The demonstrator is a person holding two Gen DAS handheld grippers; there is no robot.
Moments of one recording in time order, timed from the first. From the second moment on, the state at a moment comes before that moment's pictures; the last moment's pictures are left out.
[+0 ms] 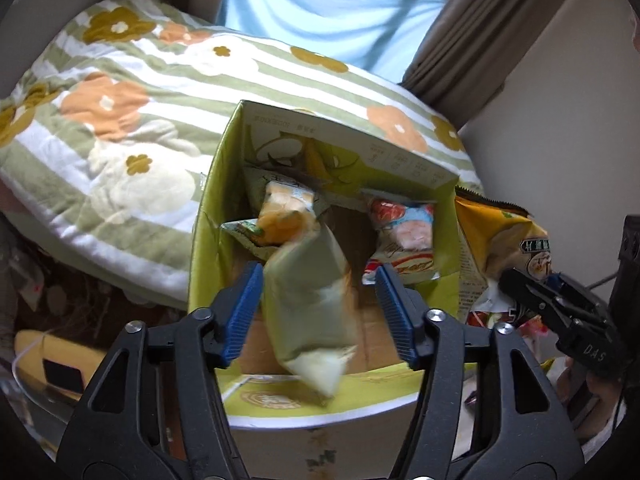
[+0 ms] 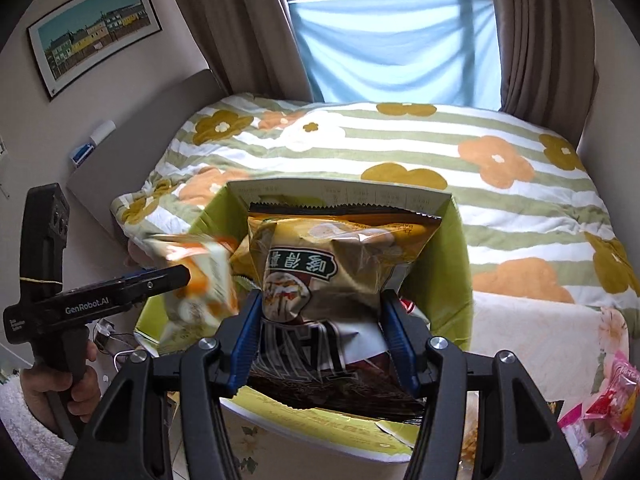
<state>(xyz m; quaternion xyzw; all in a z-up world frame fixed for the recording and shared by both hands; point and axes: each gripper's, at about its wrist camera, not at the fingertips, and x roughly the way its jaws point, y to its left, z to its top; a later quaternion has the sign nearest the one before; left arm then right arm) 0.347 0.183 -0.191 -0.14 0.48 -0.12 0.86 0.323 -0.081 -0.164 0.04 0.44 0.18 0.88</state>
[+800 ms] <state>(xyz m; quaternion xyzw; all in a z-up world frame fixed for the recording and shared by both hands) 0.314 0.183 -0.188 -0.14 0.47 -0.07 0.87 0.325 -0.077 -0.199 0.04 0.46 0.20 0.86</state>
